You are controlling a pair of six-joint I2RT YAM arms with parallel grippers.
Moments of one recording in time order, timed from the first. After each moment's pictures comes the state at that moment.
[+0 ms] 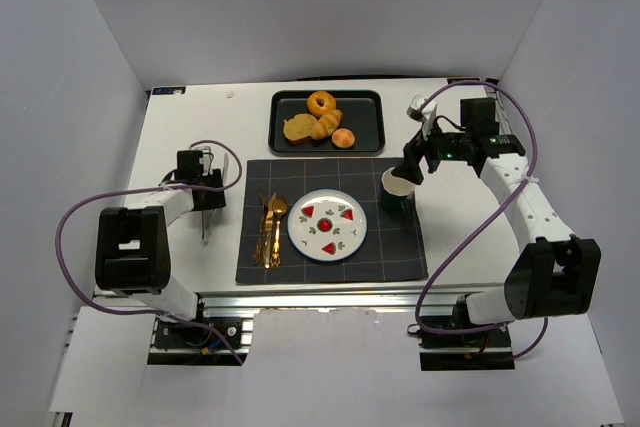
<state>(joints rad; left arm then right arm) 0.02 1.56 0.77 -0.18 -0.06 -0.09 0.13 1.40 1.21 -0.60 -0.84 -0.61</state>
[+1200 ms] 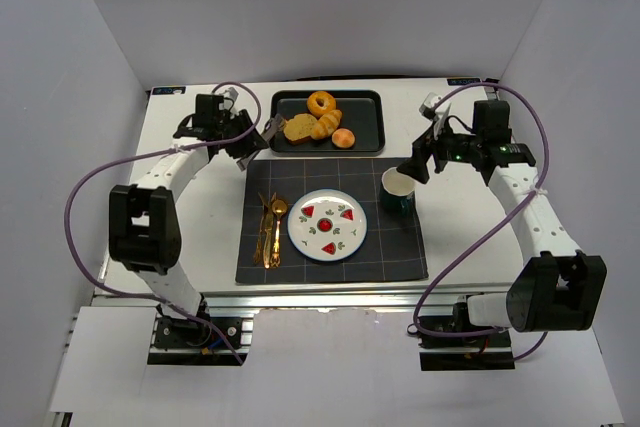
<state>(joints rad) -0.12 1.69 1.27 -0.32 0.34 -0.48 0.08 1.33 1.16 -0.53 -0.87 -0.55</state>
